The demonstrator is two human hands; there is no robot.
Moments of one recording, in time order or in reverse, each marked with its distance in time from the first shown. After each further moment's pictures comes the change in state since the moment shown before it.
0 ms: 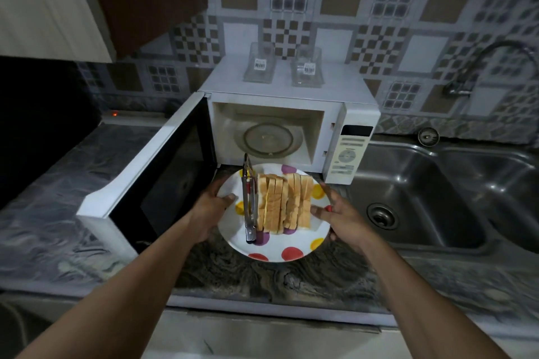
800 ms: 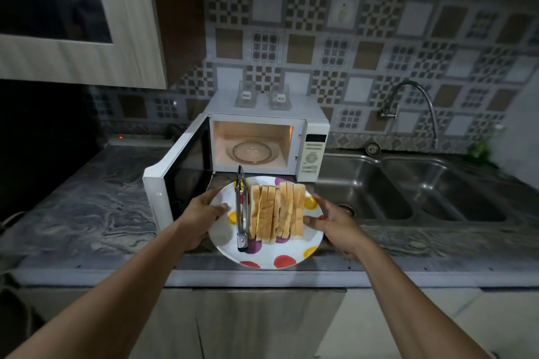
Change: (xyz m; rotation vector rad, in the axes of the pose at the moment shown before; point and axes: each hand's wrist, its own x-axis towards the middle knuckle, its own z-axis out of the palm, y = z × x) left_hand -0.188 0.032 -0.026 0.016 -0.110 0.028; right_hand -0.207 -0.044 0.025 0.108 0.078 0.034
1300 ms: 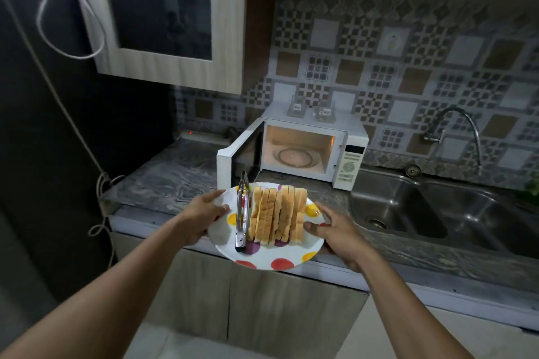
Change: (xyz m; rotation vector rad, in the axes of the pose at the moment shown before) left_hand -0.160 -0.008 -0.063 -0.038 0.185 -0.047; right_hand -0.101 -0.008 0.067 0.026 -0.173 -0.139
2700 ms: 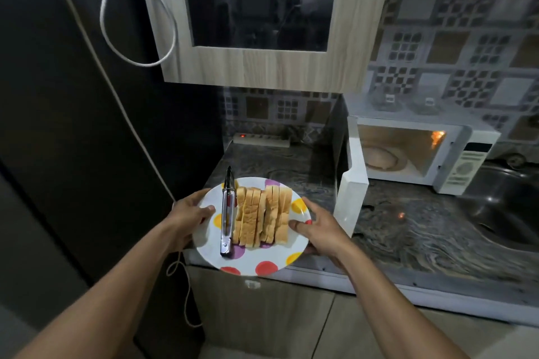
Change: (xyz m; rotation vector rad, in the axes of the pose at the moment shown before) left_hand 0.159 0.015 -0.340 0.136 0.113 -0.064; right_hand 0.209 -0.032 0.333 -0.054 -0.017 0.008
